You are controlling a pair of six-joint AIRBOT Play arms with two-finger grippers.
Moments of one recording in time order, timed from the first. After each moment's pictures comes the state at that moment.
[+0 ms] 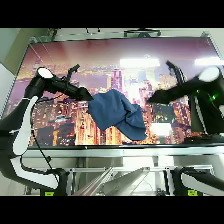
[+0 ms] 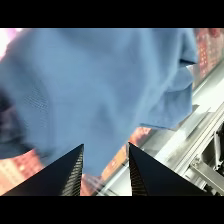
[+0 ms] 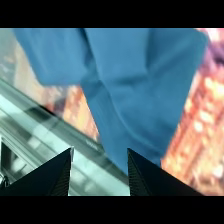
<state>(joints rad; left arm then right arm) -0.03 -1.67 1.45 0.79 -1.46 -1.14 -0.04 -1.24 1.10 -0.82 1.42 1.23</state>
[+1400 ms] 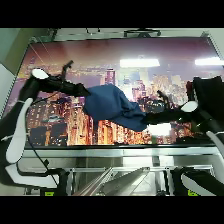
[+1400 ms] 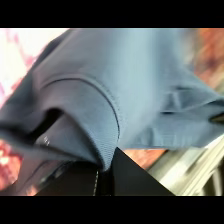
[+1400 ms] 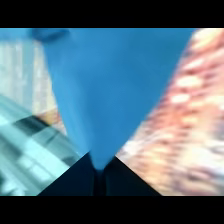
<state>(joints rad) 0.00 -1.52 1.41 0.71 -1.34 -1.12 0.05 -1.13 0.78 -0.77 1.12 1.19</state>
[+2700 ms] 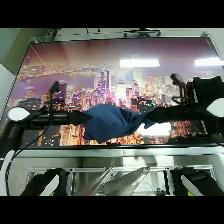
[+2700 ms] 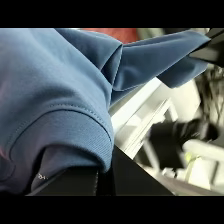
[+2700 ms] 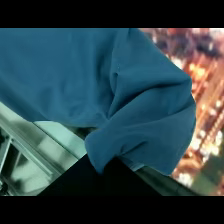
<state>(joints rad) -0.01 -0.93 0.73 0.47 -1.31 -1.01 0.14 -0.87 0.86 -0.81 1.24 1.30</state>
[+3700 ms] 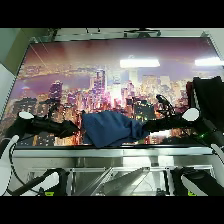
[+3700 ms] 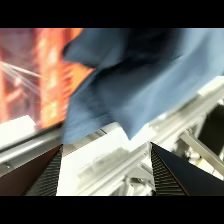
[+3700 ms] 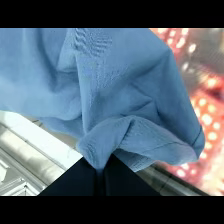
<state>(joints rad) 0.31 -1.21 0.60 0.82 -1.39 -1.07 0.16 -1.01 0.63 -0.81 1.07 1.21</state>
